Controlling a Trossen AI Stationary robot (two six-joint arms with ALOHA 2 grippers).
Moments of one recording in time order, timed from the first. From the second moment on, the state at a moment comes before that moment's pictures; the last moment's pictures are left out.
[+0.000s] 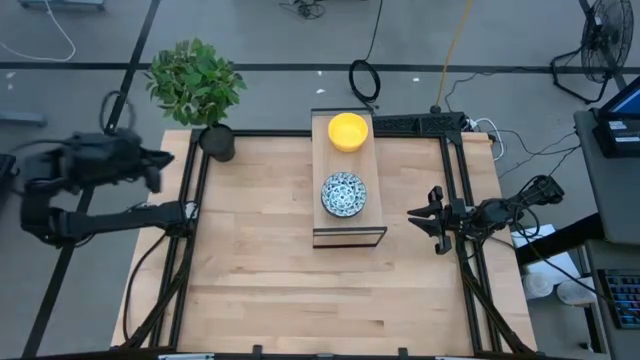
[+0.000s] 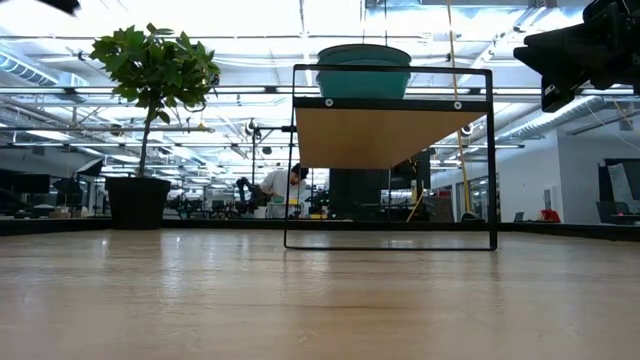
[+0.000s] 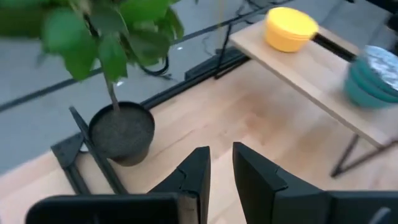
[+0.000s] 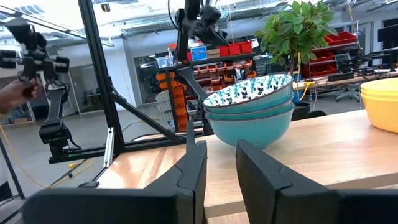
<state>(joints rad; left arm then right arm) 0.38 0.54 1.36 -1.42 -0.29 -0.39 0.44 0.01 0.02 0.18 0.47 0.09</state>
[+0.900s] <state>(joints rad) 0.01 0.54 0.28 0.37 0.46 -0.38 0.44 0.01 0.02 0.18 0.47 0.13</state>
